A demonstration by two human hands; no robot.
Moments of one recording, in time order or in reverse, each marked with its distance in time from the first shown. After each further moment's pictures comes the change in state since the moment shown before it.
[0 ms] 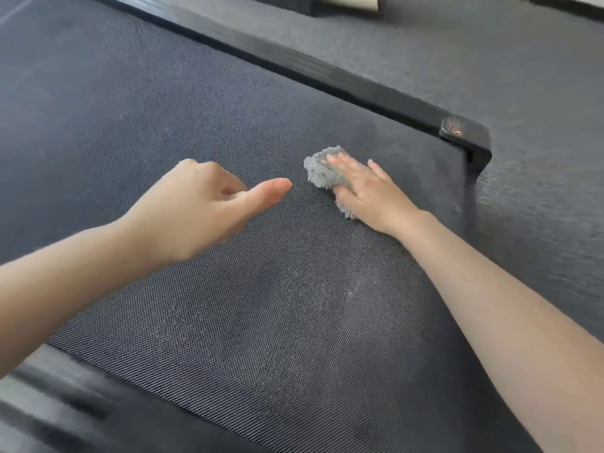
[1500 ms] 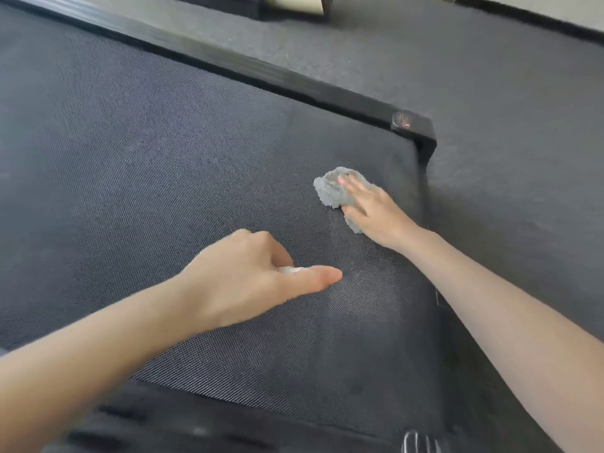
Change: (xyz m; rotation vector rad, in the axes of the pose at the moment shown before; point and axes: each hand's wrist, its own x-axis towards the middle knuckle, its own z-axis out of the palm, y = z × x) left_hand -0.038 0.038 0.021 -0.046 -0.433 0.081; right_hand -0.068 0.009 0.000 0.152 0.055 0.229
